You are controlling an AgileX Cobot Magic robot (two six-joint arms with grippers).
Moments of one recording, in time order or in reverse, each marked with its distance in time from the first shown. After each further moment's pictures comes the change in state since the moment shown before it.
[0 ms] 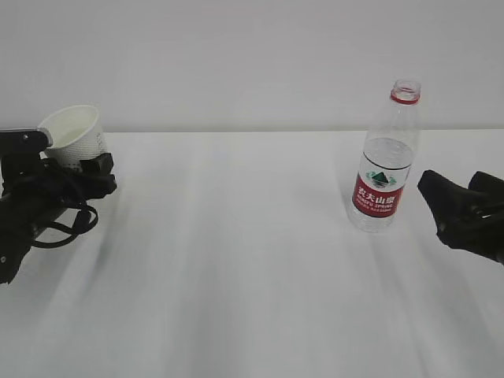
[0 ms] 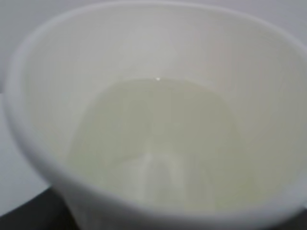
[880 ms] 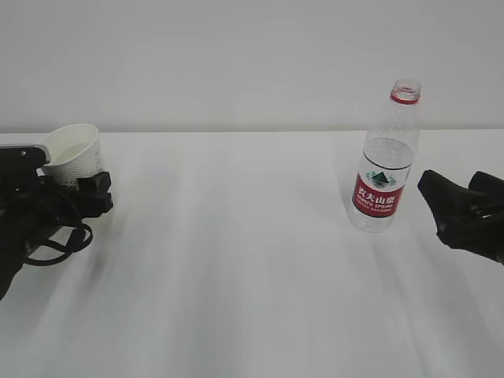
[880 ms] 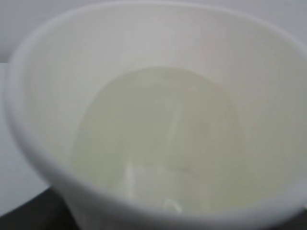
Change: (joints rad) left arm 0.000 0.000 0.065 0.006 0.000 0.002; right arm 0.000 0.000 0.000 0.000 0.000 0.000
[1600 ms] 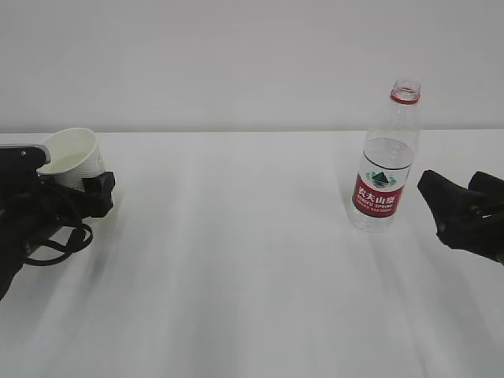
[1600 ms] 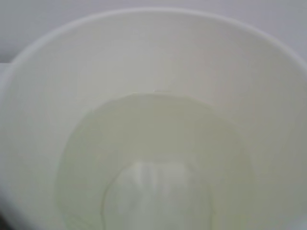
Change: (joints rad) left arm 0.000 0.000 0.000 0.000 0.000 0.000; right arm 0.000 0.000 0.000 0.000 0.000 0.000
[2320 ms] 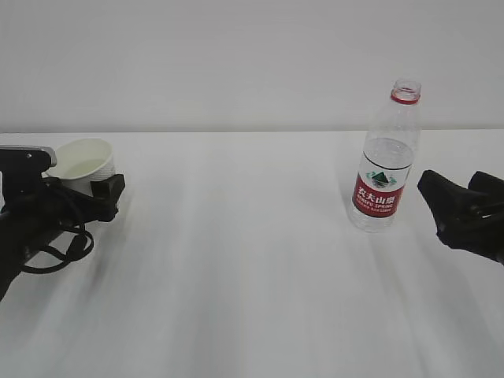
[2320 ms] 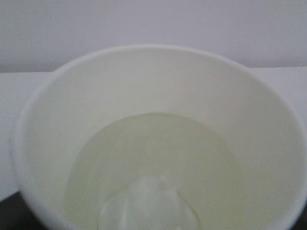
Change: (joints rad) left arm 0.000 0.000 0.019 0.078 -0.029 0.002; right arm 0.000 0.000 0.000 0.000 0.000 0.000
